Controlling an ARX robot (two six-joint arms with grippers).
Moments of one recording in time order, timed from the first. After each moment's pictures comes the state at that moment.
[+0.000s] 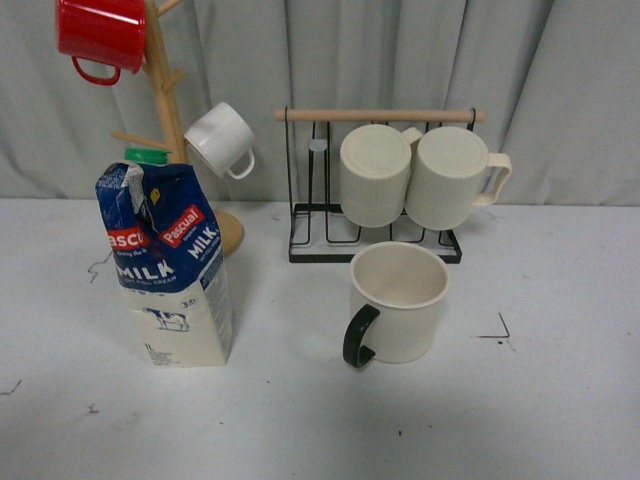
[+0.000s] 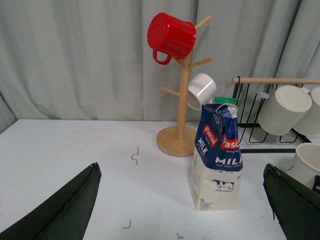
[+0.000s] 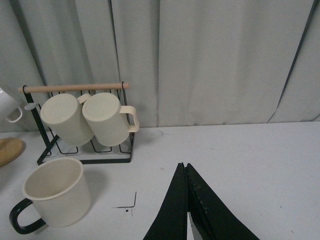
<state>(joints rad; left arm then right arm) 0.00 0.01 0.01 0.00 0.00 -0.01 0.00 0.68 0.06 0.62 0.00 0.00</state>
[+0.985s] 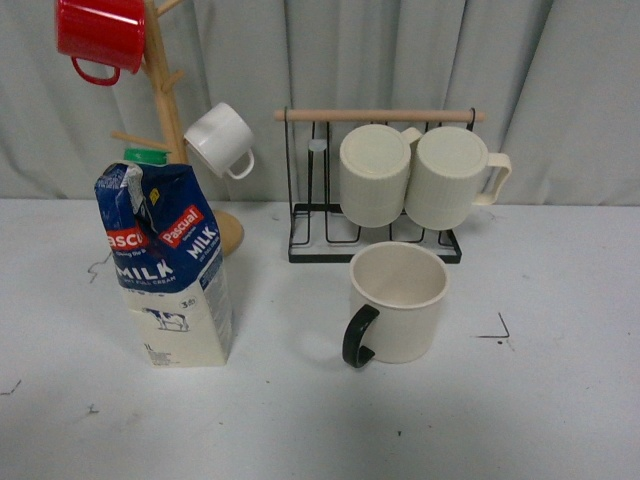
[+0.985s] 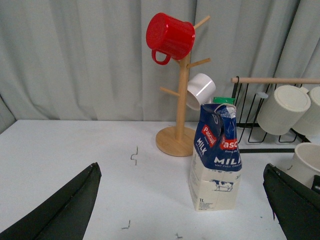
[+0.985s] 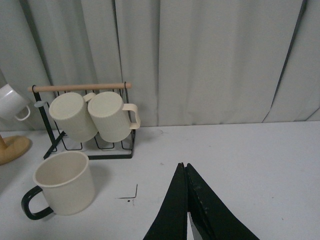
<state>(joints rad) 0.00 0.01 0.01 0.00 0.00 -0.01 0.00 0.23 0.01 0.23 0.00 0.00</state>
